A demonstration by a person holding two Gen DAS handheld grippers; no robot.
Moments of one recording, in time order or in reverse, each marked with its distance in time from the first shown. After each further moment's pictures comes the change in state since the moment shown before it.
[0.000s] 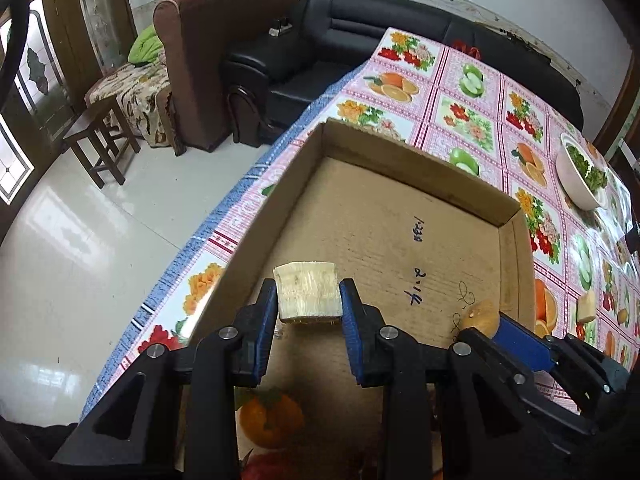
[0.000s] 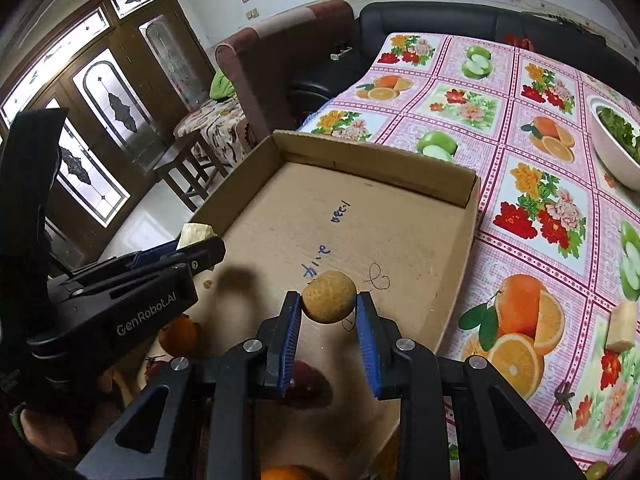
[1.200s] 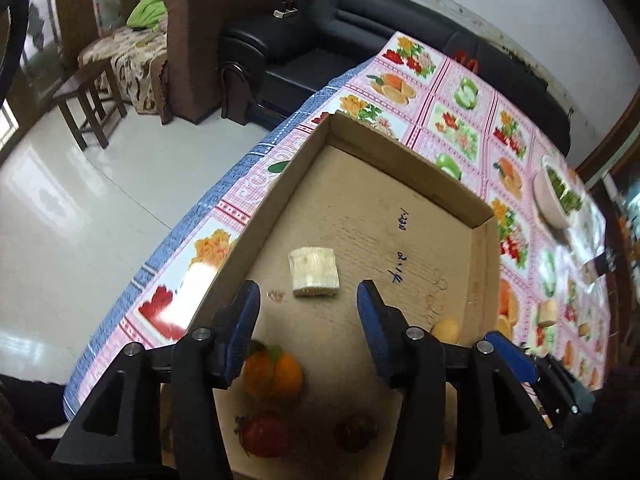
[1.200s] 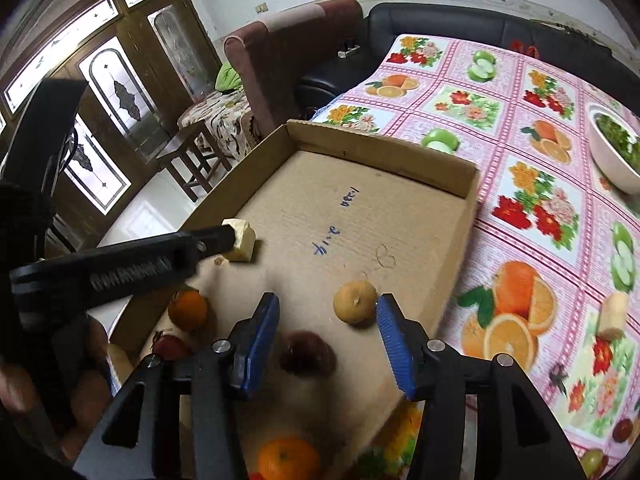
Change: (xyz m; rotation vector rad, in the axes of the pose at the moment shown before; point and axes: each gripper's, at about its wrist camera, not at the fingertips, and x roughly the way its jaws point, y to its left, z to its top) left arm -0.026 0.029 -0.007 -0.129 0.056 -0.136; right arm -0.029 0.007 -0.019 -0.027 -0.004 -0.003
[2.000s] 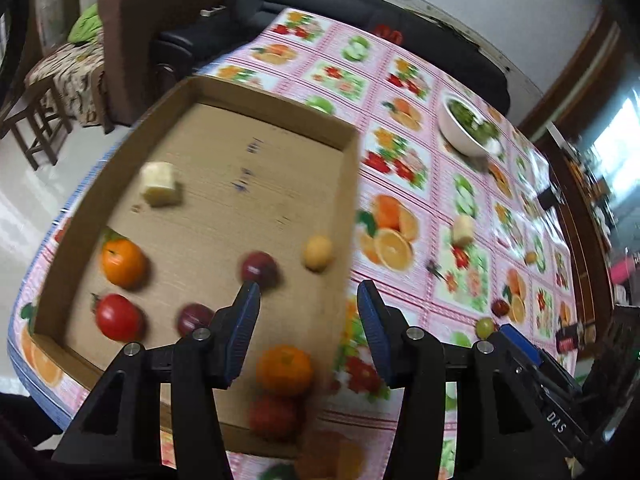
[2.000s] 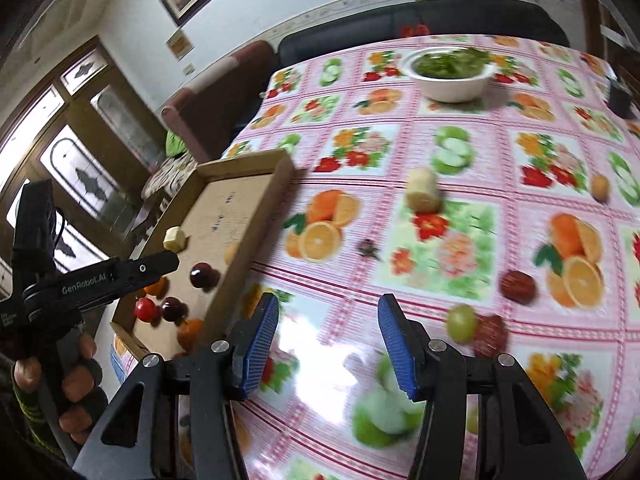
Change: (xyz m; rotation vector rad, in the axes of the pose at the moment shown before) left arm -0.031 -0.100 -0.077 0.176 0.037 -0.152; right arm -0.121 -0.124 -0.099 0.311 -0.123 -0.068
